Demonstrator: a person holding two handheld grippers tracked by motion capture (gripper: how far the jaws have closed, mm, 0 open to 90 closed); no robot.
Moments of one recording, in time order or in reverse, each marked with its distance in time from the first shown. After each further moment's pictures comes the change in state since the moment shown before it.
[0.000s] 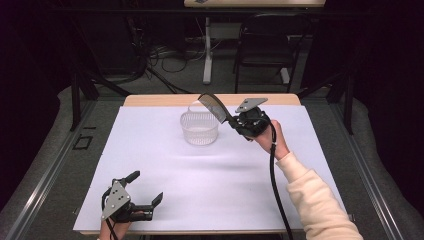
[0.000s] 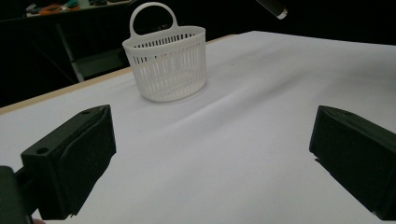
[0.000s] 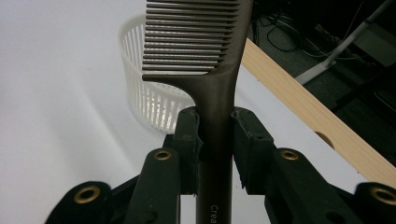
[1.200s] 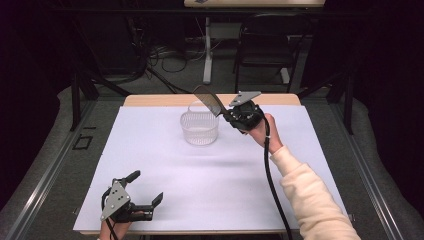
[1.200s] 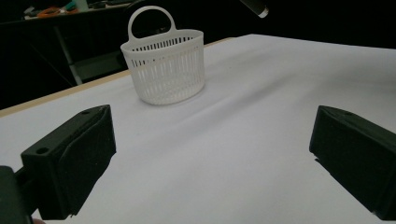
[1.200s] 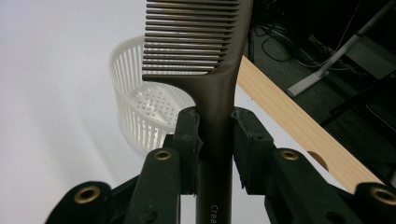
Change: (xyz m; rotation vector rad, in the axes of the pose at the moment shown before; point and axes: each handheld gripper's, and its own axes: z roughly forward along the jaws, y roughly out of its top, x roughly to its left) left arm 0.000 0.000 0.000 -0.010 -0.009 -0.004; right arm -0.002 0.019 0.014 -0.027 -0.020 -0.016
